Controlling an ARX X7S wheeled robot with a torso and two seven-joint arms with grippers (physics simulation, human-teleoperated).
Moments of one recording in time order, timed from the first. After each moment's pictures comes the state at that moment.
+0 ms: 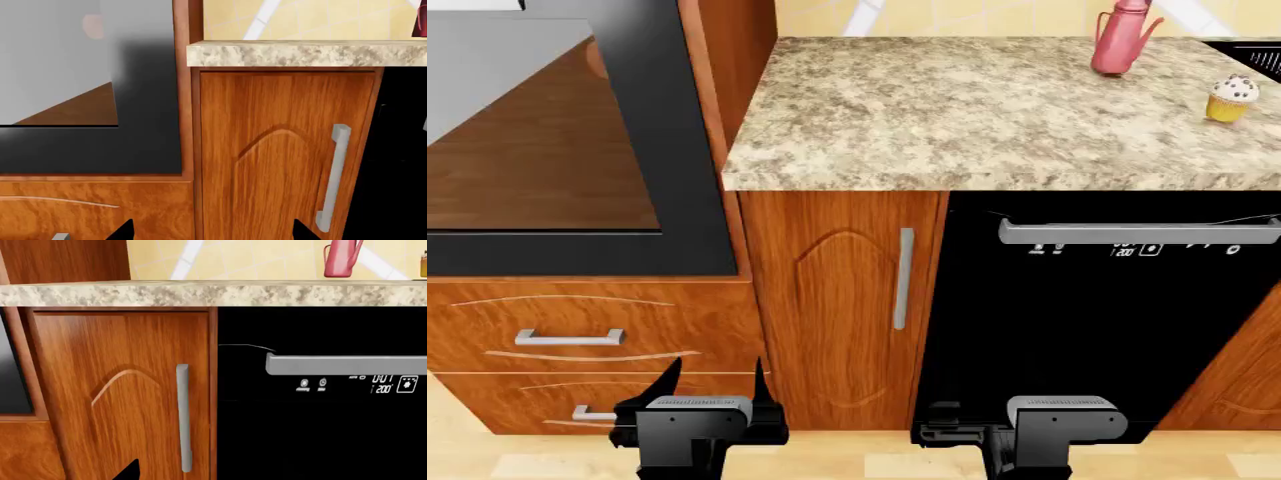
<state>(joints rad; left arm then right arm) 0.00 0.00 0.00 0.00 0.00 0.00 0.00 0.00 0.00 0.00 0.00 0.00 0.00 0.00</state>
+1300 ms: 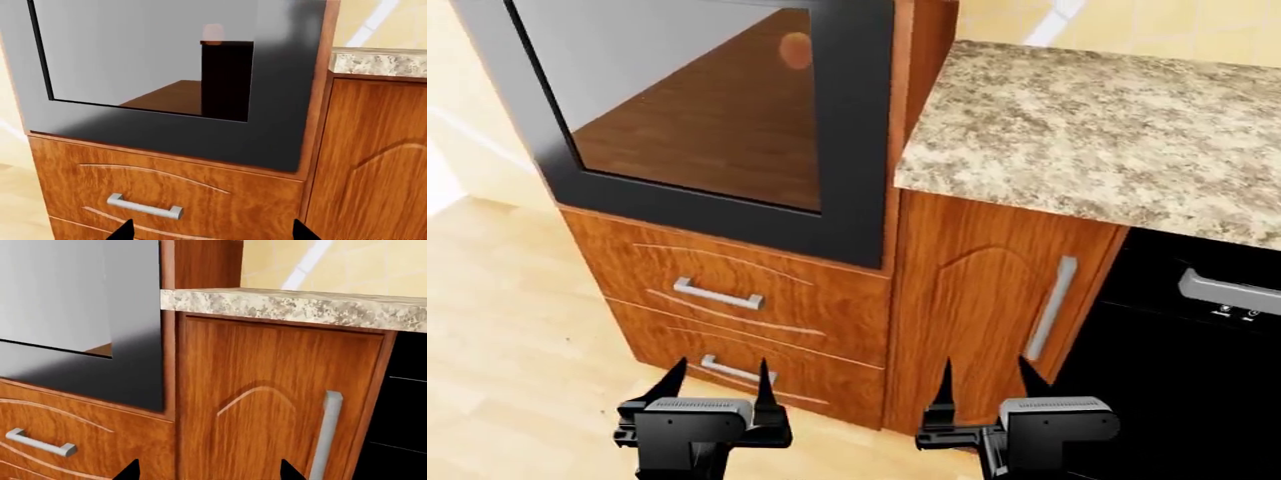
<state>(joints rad) 0.01 -0.10 0.12 0.03 -0.13 0.00 -0.09 0.00 0.10 -0.14 0.01 0.05 -0.03 0.13</state>
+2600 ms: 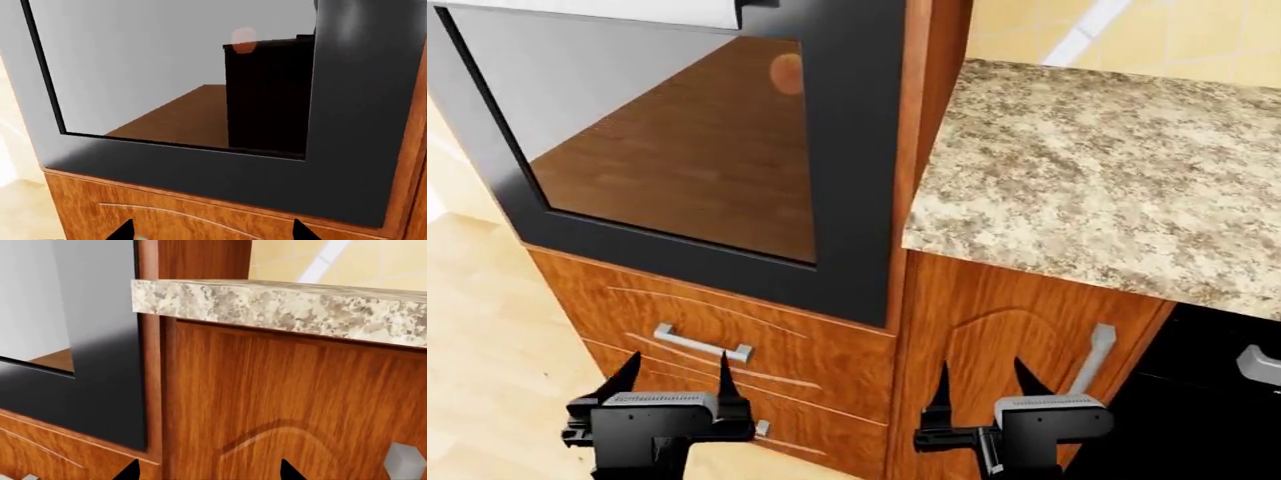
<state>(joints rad) 0.04 -0.23 0.12 0.17 -0.16 -0.10 -0.20 0.02 0.15 -0.20 0.01 0.09 0.00 0.19</state>
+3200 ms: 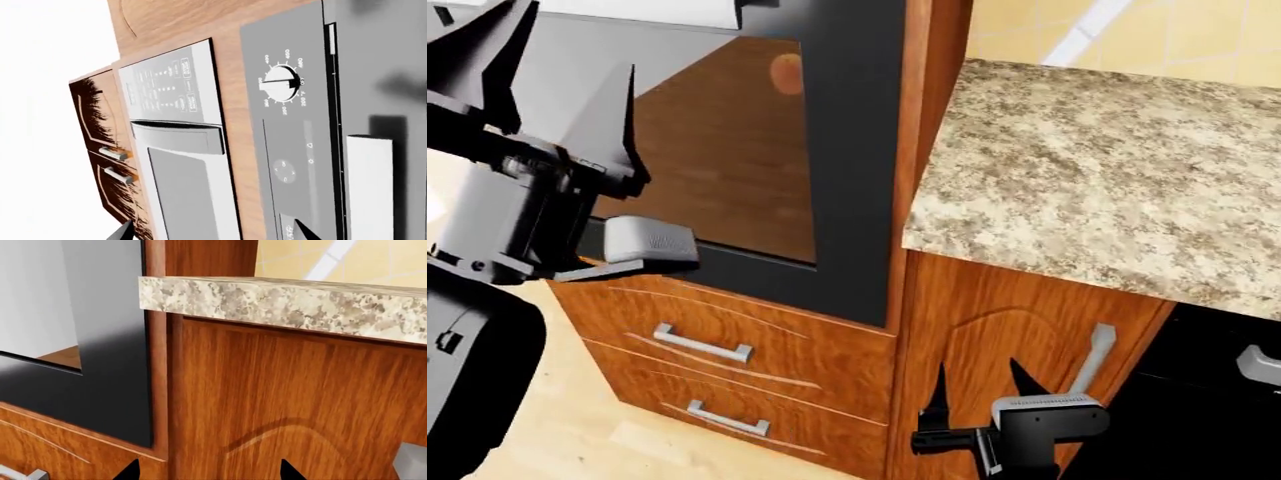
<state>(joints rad) -0.69 -0.78 0.41 0.25 0.85 -0.10 -0.23 0.02 0.17 -0.22 0.01 0.12 0.00 0.19</state>
